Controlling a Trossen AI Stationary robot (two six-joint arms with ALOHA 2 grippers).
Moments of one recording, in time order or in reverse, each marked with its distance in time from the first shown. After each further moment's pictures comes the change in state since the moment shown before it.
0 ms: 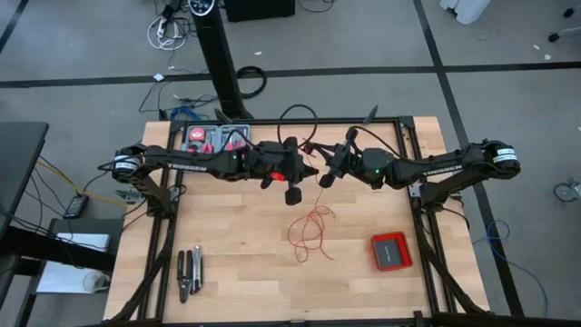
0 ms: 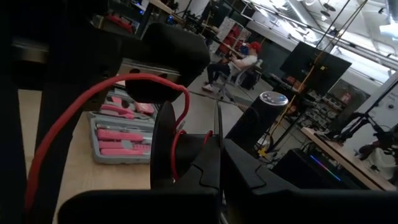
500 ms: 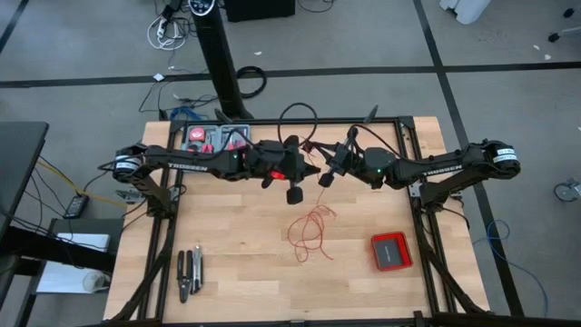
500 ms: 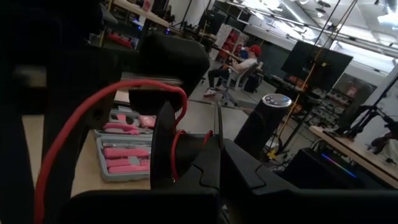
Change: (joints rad) left arm 0.000 0.009 0.015 0.020 -0.001 0.026; right arm 0.000 0.001 0.000 0.043 -0.010 0.073
